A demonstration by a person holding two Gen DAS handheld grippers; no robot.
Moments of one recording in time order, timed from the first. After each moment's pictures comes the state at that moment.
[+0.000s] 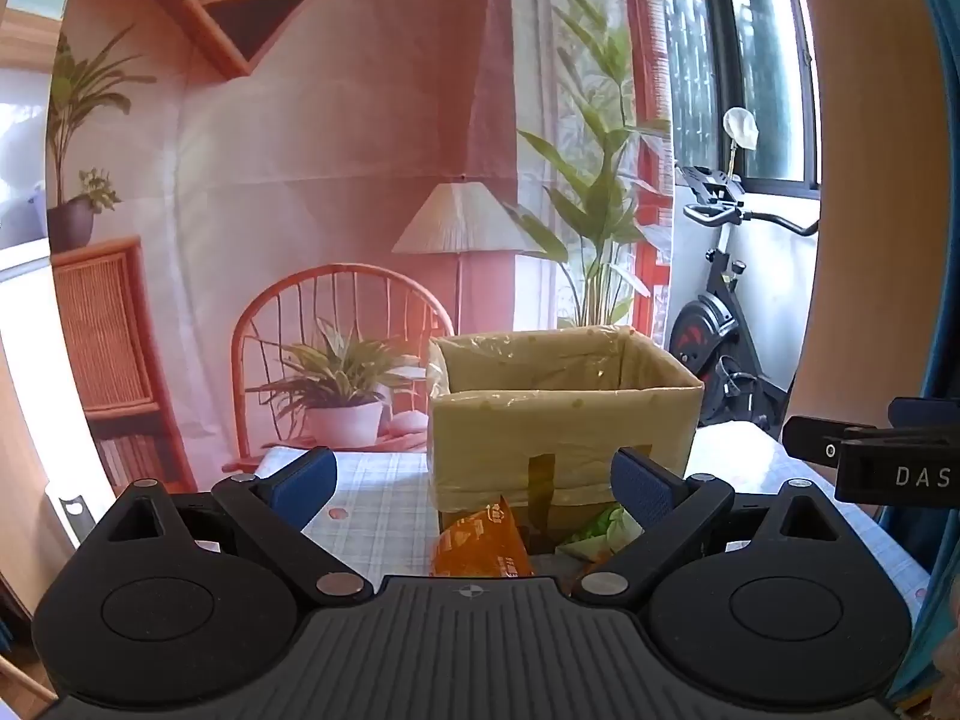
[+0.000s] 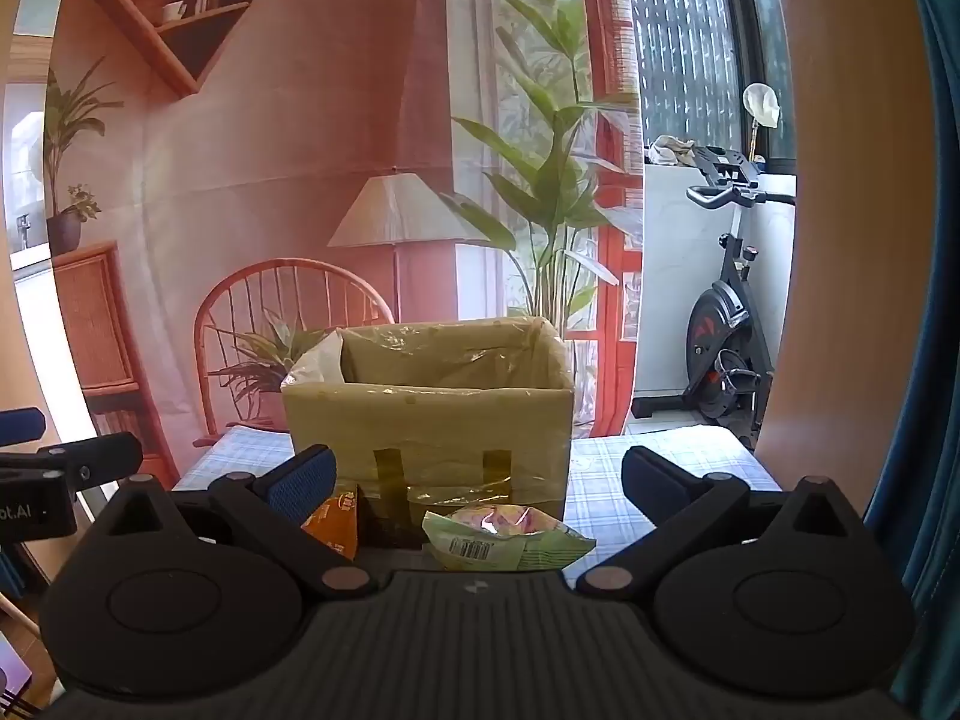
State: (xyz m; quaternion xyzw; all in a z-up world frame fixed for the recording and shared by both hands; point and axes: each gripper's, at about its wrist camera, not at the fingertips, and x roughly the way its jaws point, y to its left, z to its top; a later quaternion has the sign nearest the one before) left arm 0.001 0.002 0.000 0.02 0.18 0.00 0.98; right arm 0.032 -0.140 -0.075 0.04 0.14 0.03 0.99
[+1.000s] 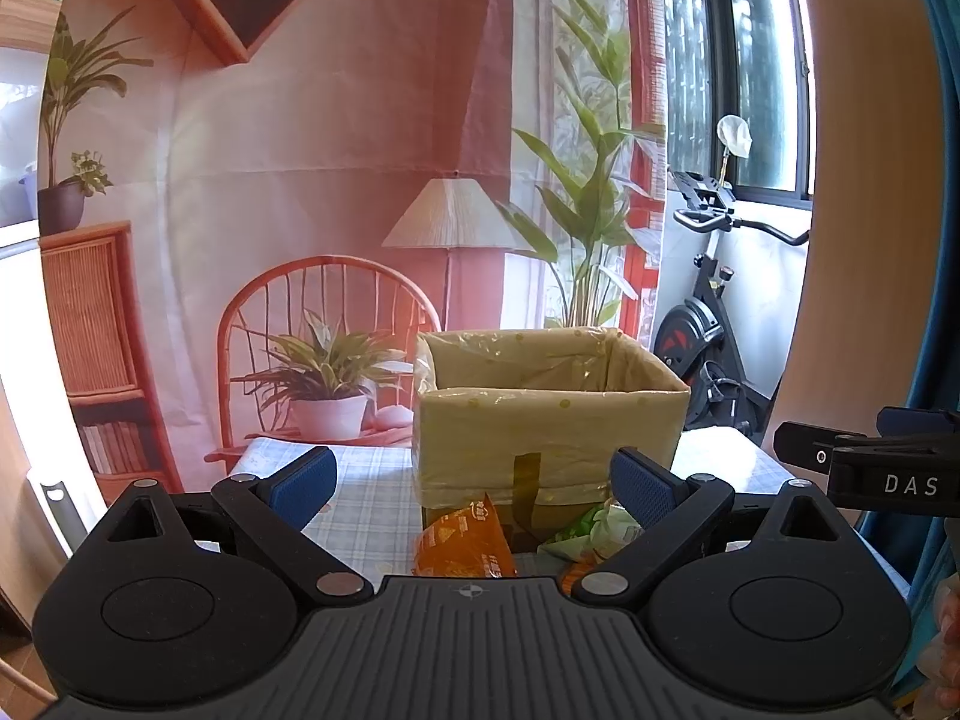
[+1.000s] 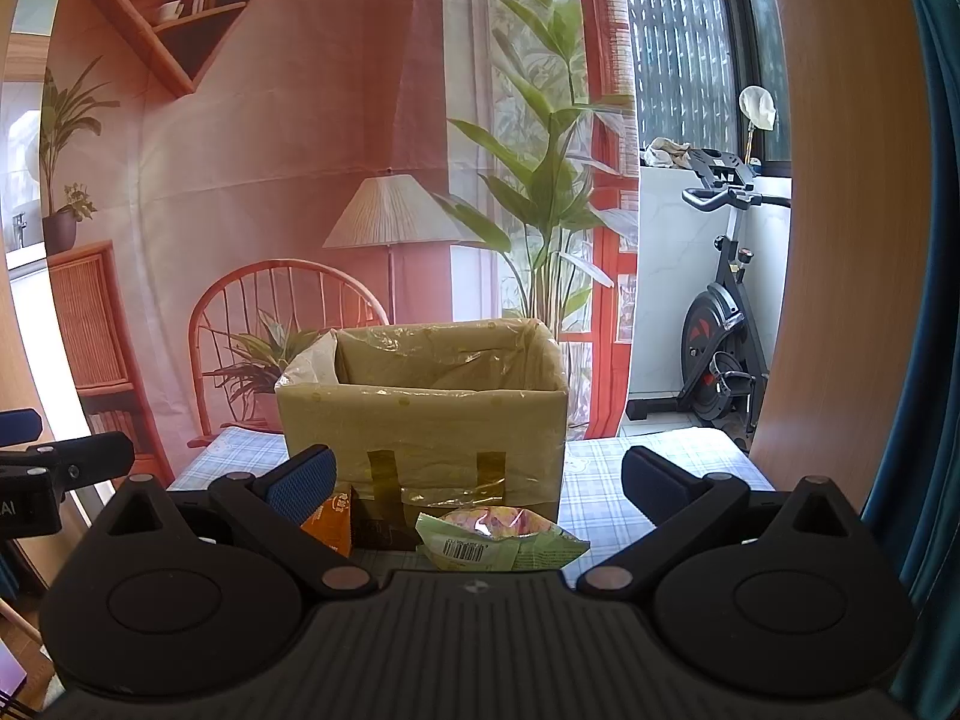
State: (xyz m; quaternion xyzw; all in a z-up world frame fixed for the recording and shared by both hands) left arm -0.002 0.001 0.000 0.01 0.18 -0.01 0.98; right arm 0.032 -0.140 -0.075 0.05 0.14 0.03 0.99
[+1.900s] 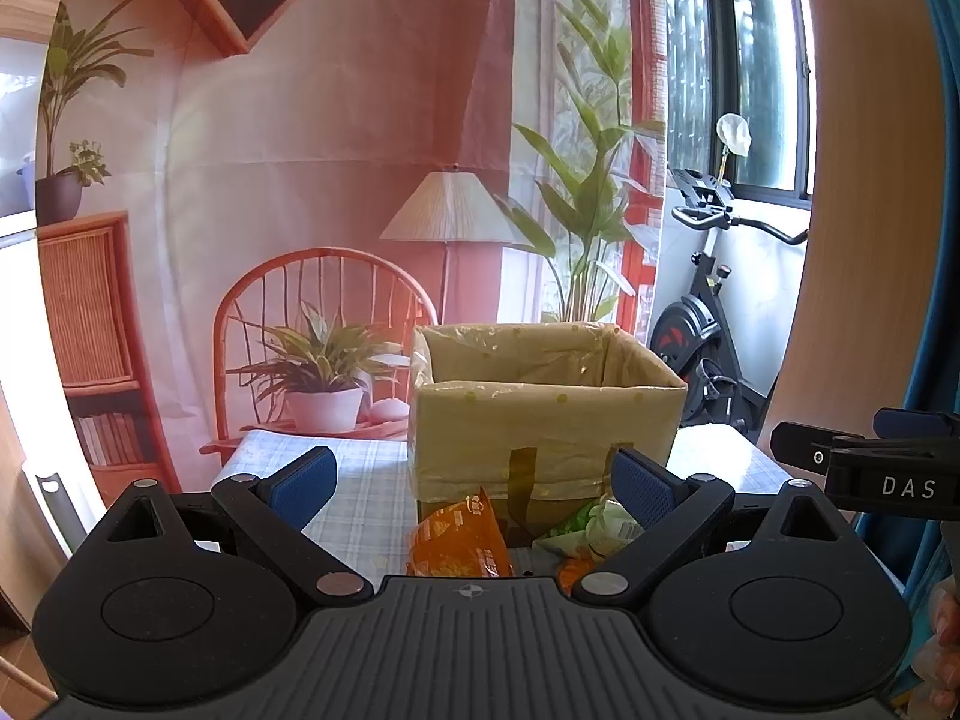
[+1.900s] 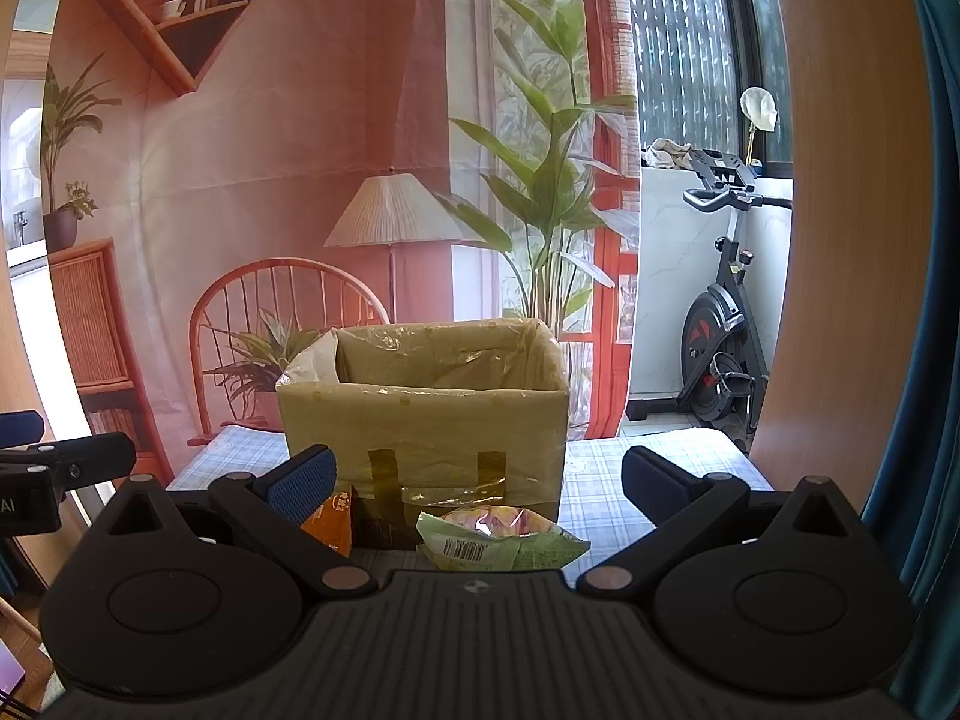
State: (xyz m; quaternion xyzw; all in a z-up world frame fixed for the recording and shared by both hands) left arm -0.002 -0.001 -0.003 0.01 0.18 -0.02 0.98; right arm 0.035 -0.141 -0.077 0.05 0.14 0.03 0.99
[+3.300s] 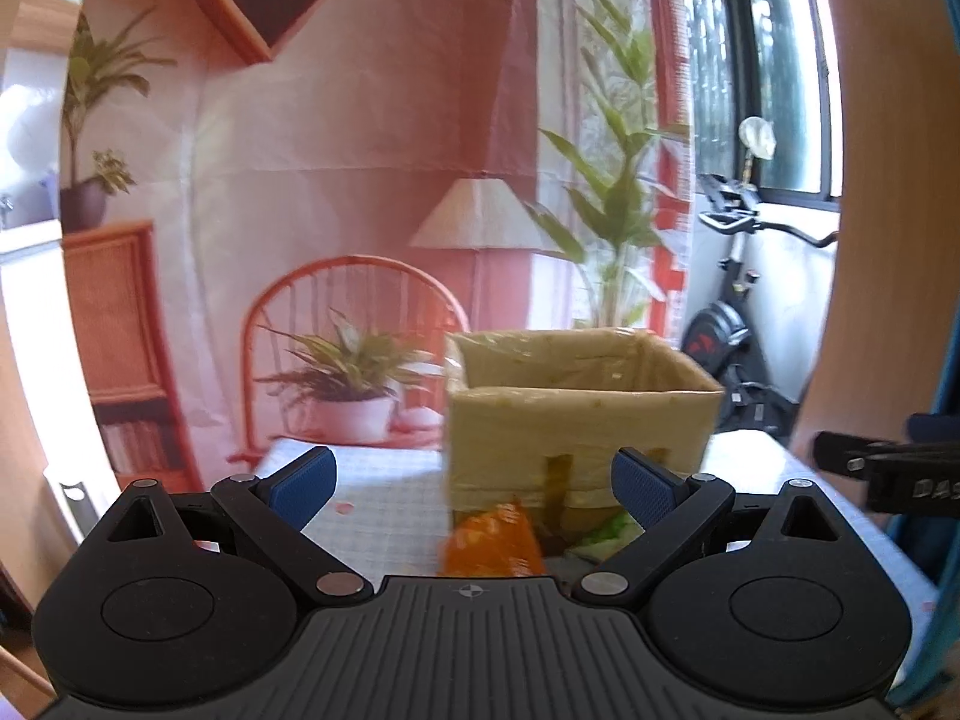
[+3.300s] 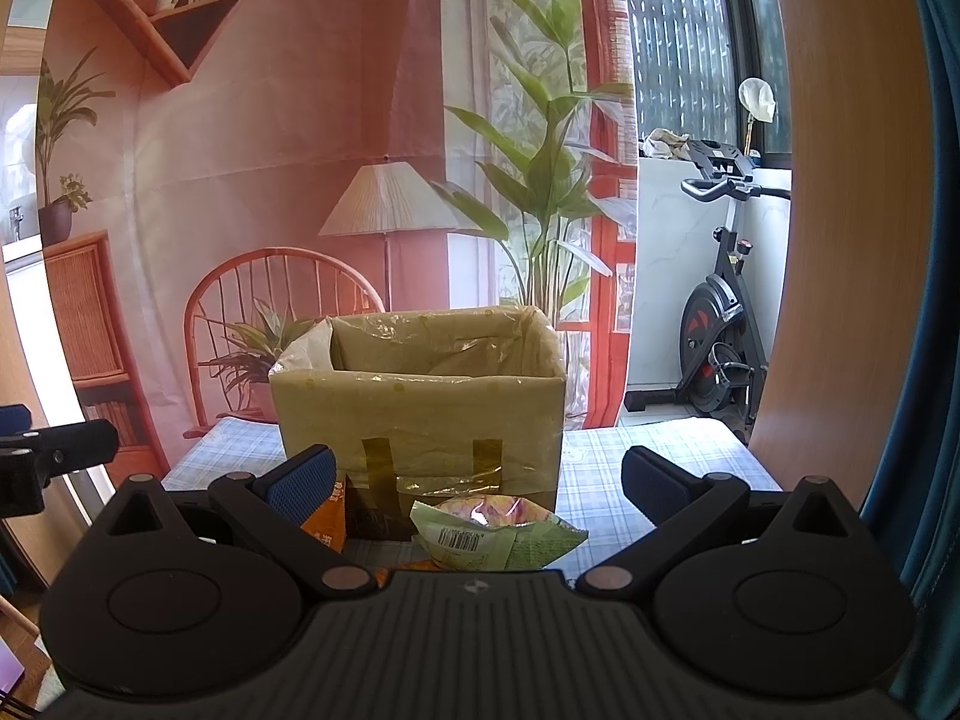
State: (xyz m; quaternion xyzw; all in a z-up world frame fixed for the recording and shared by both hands) left arm 0.009 0.002 -0.009 0.02 0.17 0.02 0.98; right arm 0.036 -0.143 -0.083 0.04 0.14 0.03 0.99
